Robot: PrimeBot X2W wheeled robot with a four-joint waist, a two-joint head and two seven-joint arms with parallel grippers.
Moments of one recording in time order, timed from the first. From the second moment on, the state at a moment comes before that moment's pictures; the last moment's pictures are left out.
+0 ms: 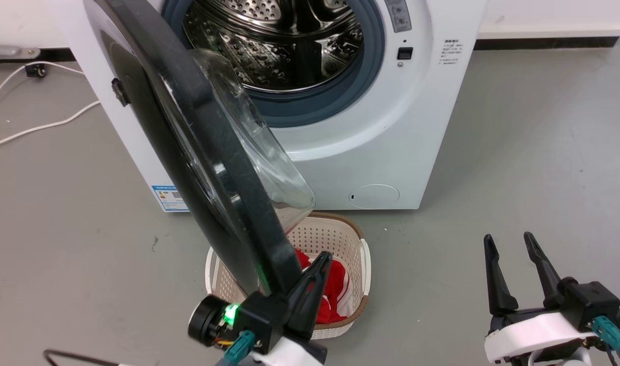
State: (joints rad) left arm -0.10 0.19 -0.60 -0.07 -0.29 0.15 -0.09; right arm -0.02 -0.05 0.00 0.15 0.13 0.13 -0.26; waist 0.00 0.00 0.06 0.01
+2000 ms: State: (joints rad) left arm -0.10 0.33 -0.04 0.03 -0.54 0.23 -0.26; right arm -0.04 -0.05 -0.04 0.07 0.06 0.13 -0.22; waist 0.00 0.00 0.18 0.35
